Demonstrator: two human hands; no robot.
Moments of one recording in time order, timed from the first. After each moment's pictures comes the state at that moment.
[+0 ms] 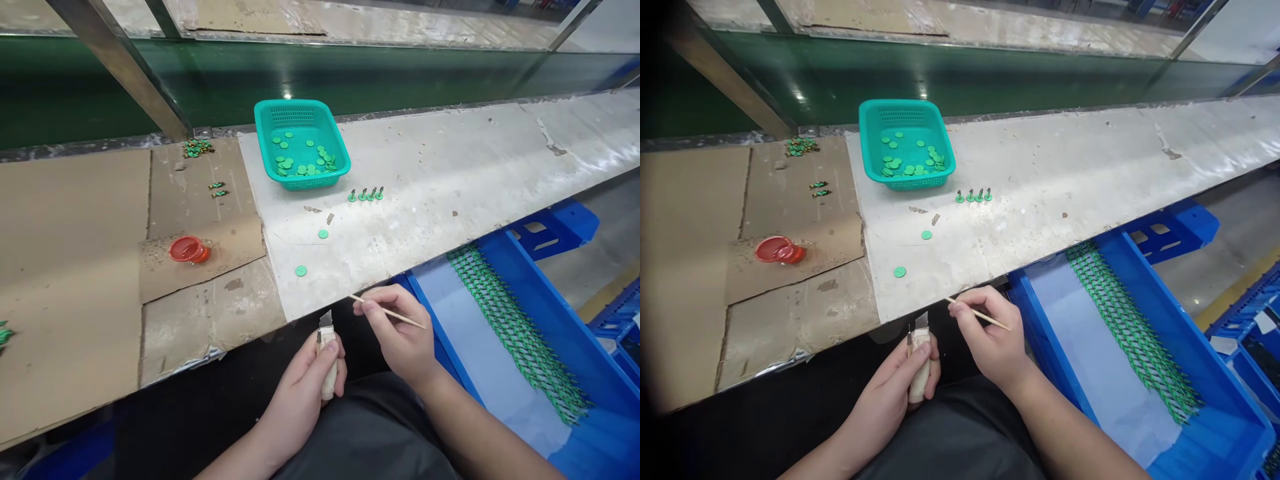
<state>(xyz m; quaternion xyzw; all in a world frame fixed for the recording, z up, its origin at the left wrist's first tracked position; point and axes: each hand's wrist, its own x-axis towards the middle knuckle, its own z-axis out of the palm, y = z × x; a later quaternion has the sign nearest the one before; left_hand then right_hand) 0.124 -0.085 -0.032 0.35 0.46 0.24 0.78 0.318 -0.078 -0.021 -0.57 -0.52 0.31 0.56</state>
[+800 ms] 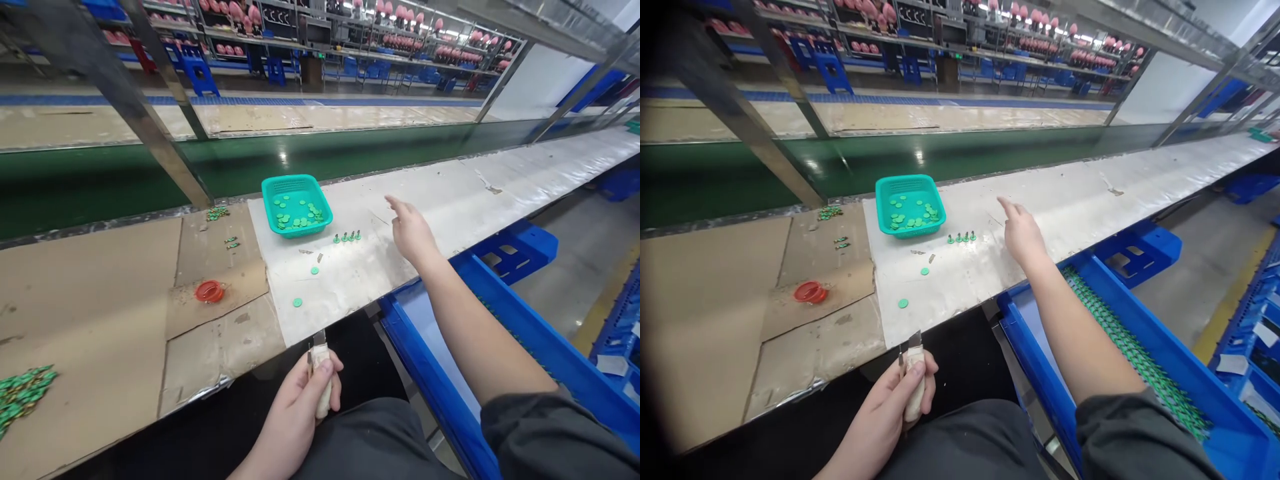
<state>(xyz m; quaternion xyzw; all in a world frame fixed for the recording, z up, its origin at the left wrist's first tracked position) 0.116 -0.079 -0.023 0.41 0.43 0.29 0.75 0.448 0.082 0.055 -0.66 -0.61 0.12 0.43</state>
